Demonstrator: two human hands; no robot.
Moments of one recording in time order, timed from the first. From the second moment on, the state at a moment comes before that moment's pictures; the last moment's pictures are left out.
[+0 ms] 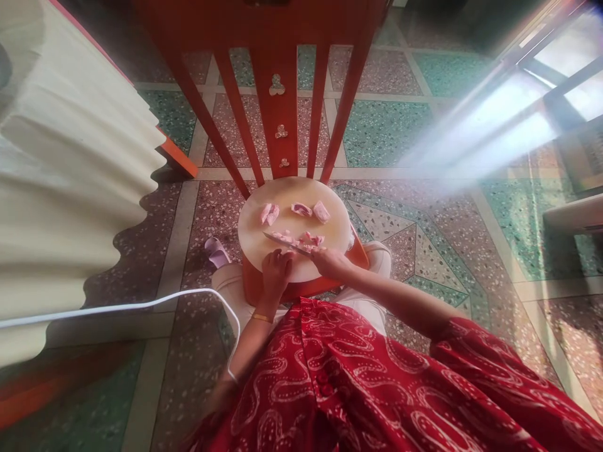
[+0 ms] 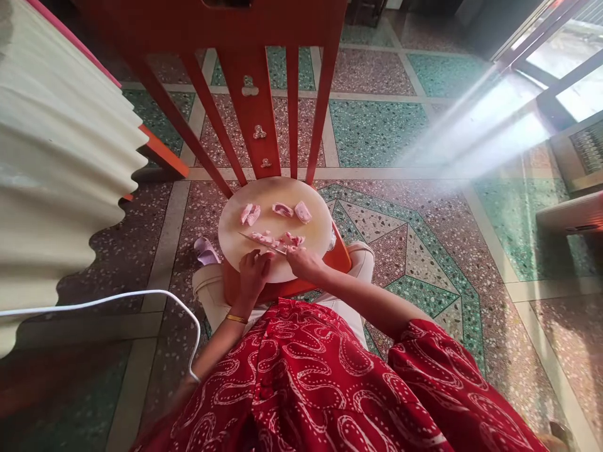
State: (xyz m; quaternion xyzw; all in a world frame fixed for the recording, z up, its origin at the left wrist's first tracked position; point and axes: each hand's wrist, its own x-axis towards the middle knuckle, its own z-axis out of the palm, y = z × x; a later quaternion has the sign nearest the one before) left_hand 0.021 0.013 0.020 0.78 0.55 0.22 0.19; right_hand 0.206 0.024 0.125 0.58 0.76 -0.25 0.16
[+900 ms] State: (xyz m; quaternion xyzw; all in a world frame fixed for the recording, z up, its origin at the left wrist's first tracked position) left_hand 0.021 0.027 -0.001 0.77 0.54 0.21 0.25; right_hand 0.202 0.022 0.114 0.59 0.74 -0.27 0.20
